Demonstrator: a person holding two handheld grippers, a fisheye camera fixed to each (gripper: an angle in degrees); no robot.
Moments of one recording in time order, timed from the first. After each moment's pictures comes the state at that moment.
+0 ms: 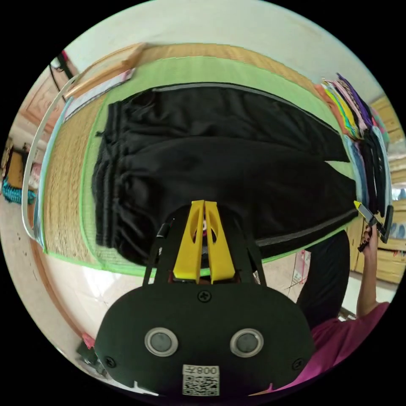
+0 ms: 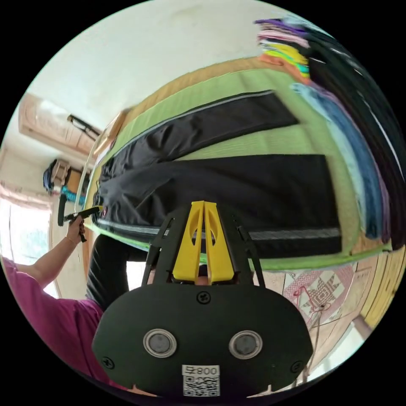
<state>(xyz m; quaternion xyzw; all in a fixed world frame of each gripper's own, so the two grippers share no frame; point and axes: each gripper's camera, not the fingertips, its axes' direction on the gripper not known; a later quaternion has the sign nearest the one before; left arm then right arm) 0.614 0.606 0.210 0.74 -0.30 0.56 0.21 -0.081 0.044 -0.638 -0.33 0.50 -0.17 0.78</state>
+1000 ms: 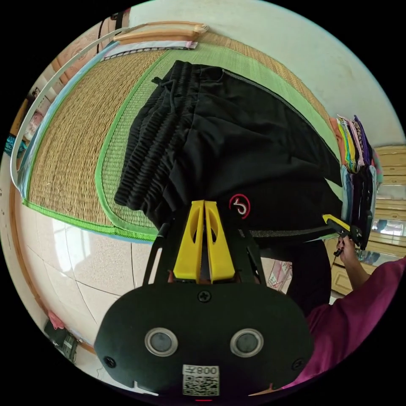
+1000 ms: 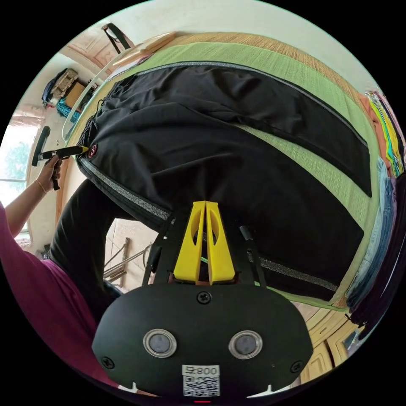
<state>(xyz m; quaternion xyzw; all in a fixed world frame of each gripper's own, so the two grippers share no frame) 0.403 0.796 -0.084 0.71 -0.22 0.60 0.31 -0.124 0.195 -0.269 -0.54 0.50 -0.29 0.62</state>
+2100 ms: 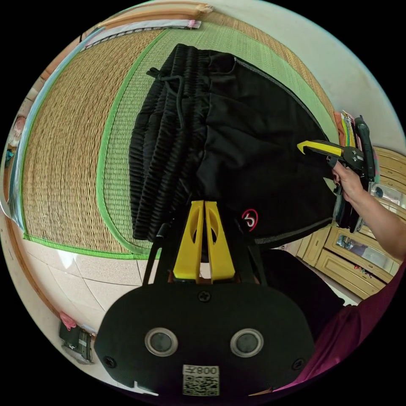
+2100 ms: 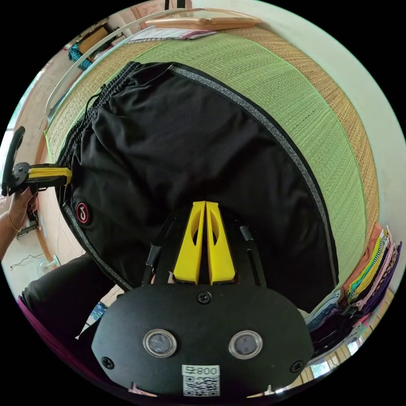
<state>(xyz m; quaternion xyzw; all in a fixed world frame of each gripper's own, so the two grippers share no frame) 0.427 0.944 -0.215 0.65 -0.28 0.60 0.37 -0.156 0.293 0.190 -0.64 0.49 -0.38 0.46</state>
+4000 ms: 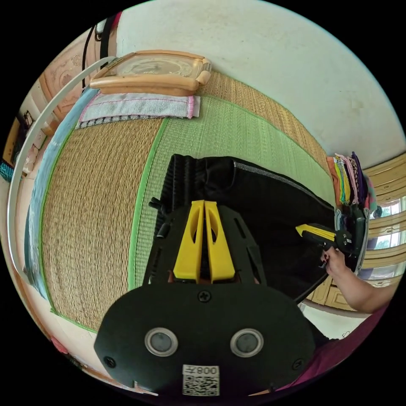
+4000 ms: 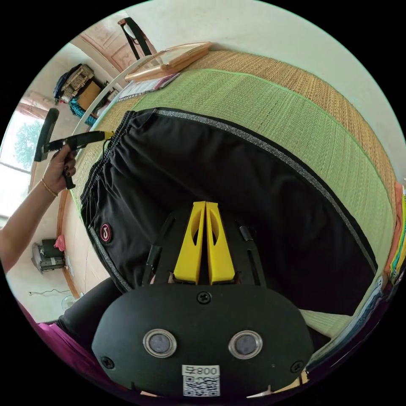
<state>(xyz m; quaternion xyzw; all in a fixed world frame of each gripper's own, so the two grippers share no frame) 0.483 1.136 -0.226 0.71 -0.17 0.64 0.23 -0.169 0.170 0.087 -0.57 0.44 -0.32 0.61</state>
